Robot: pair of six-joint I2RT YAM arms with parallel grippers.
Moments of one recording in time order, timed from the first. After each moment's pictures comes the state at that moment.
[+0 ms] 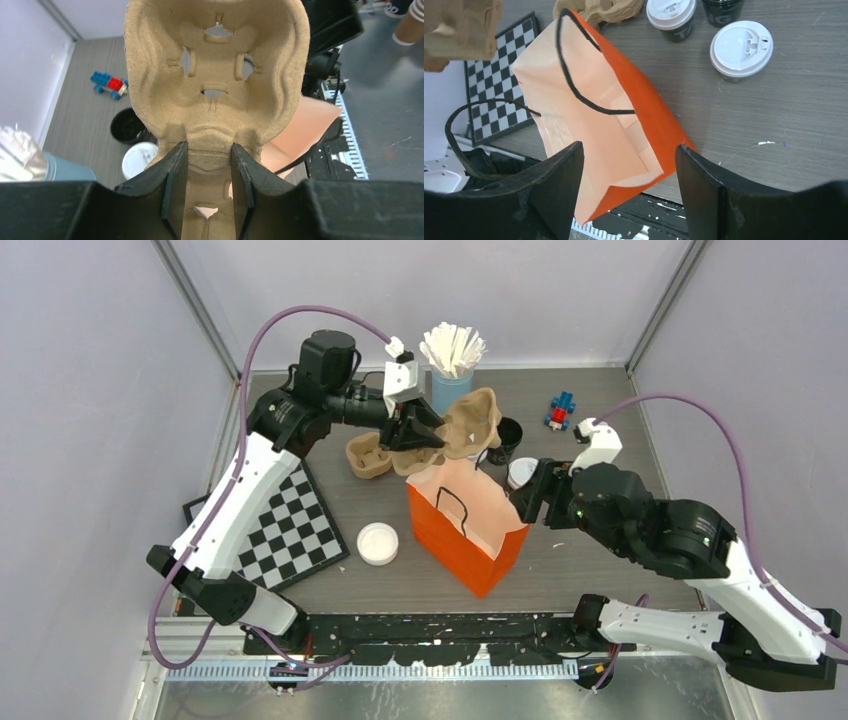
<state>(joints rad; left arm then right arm) -0.56 1.47 1.83 -0.78 0.94 0.47 1.03 0.89 1.40 -1.12 0.50 0.74</state>
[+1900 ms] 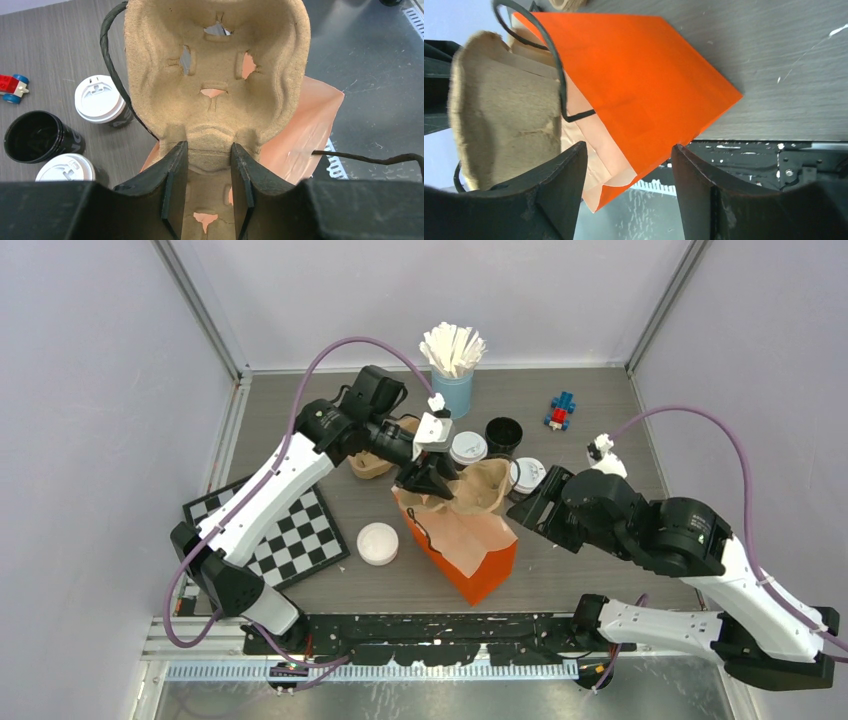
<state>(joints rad) -0.69 1.53 1.71 -0.96 1.03 0.72 1.03 0.90 1.42 -1.32 0.41 1.27</state>
